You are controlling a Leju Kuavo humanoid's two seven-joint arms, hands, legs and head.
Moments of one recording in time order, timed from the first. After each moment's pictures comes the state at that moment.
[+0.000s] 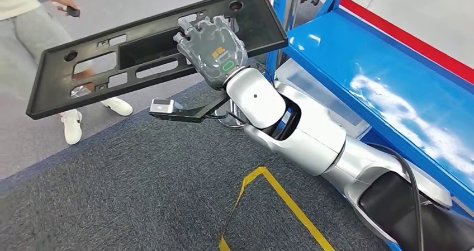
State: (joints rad) left arm -0.13 0.05 -1.12 -0.12 1.57 0.38 -0.22; right arm -1.11 0.04 0.91 -1.29 1.11 0.08 0.25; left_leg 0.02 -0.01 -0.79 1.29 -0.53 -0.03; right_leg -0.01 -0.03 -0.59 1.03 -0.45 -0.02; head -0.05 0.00
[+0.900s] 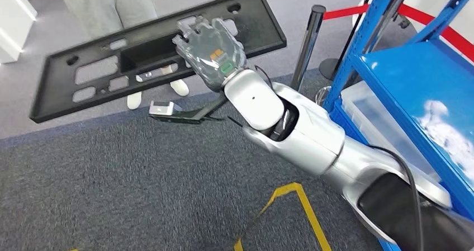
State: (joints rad) left arm -0.13 0.05 -1.12 -0.12 1.57 0.38 -0.21; right arm -1.11 0.05 0.92 -1.28 1.11 0.08 0.25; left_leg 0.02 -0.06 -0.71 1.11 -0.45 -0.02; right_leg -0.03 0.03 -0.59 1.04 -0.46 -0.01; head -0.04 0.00
